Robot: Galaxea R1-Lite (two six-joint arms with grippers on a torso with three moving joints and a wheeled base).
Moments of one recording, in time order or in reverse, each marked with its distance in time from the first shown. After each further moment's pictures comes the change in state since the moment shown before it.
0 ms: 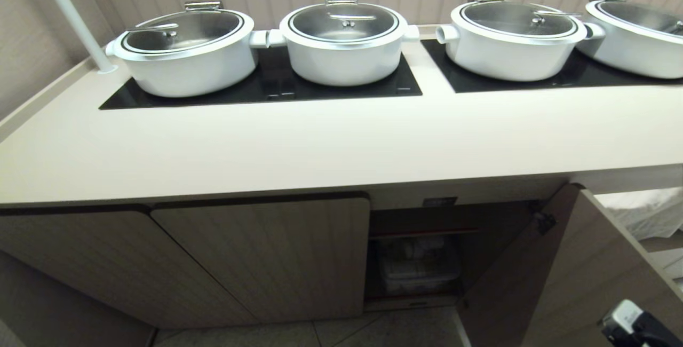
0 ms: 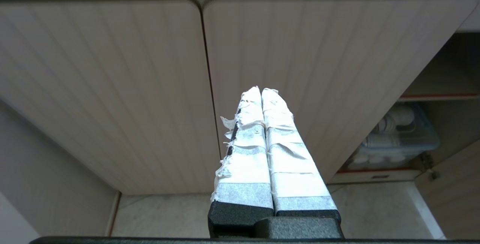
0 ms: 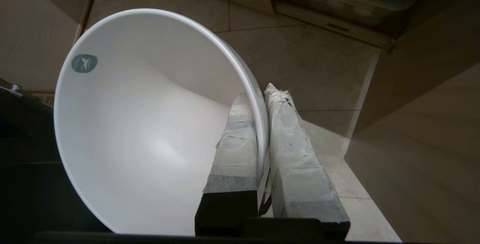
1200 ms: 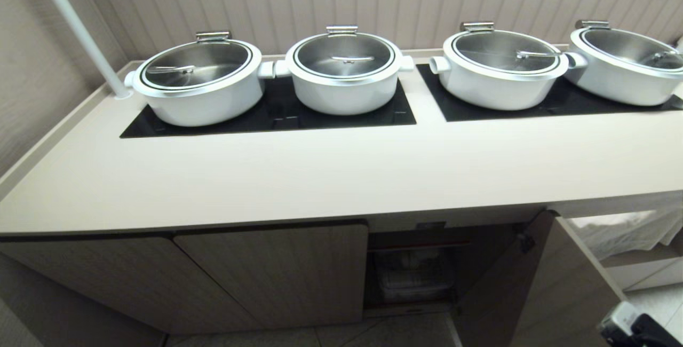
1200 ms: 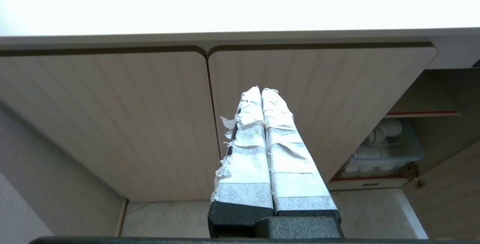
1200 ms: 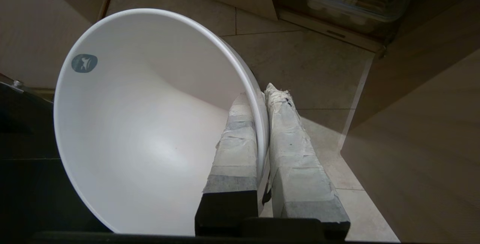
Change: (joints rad) left arm 0.000 0.000 0.000 0.000 0.000 0.000; right arm 0.011 0.000 0.000 0.005 -0.001 0.000
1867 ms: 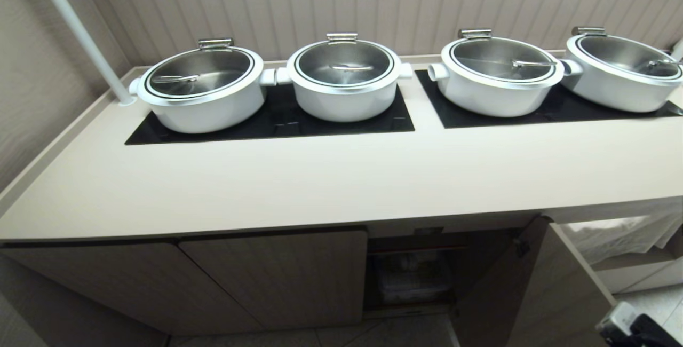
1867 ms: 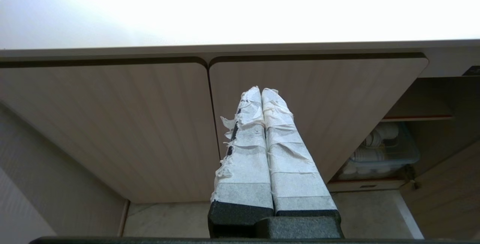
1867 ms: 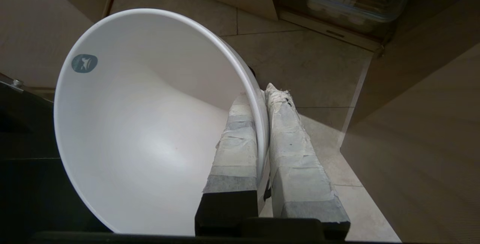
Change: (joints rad) left arm 0.000 0.000 0.000 0.000 0.000 0.000; right arm 0.001 0.003 0.000 0.002 0.001 0.004
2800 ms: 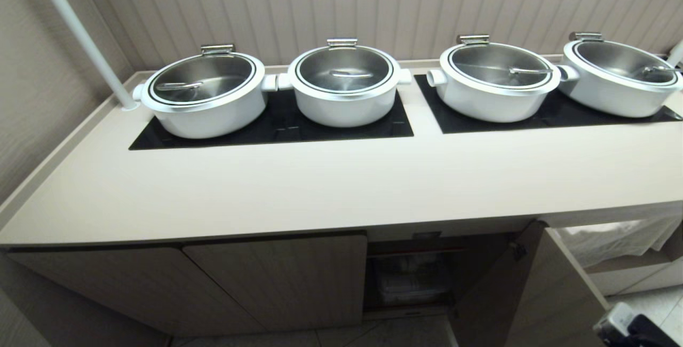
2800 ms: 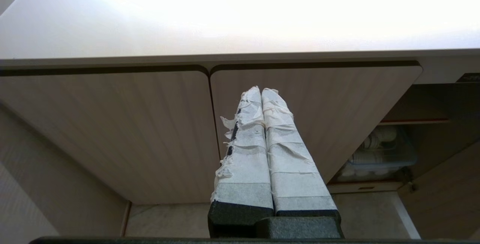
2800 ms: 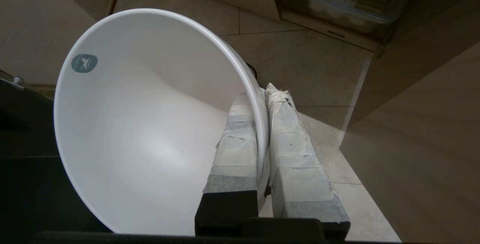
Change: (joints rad) left arm 0.000 0.000 0.000 0.000 0.000 0.000; right arm 0.006 0.009 0.000 -0.004 0.001 0.000
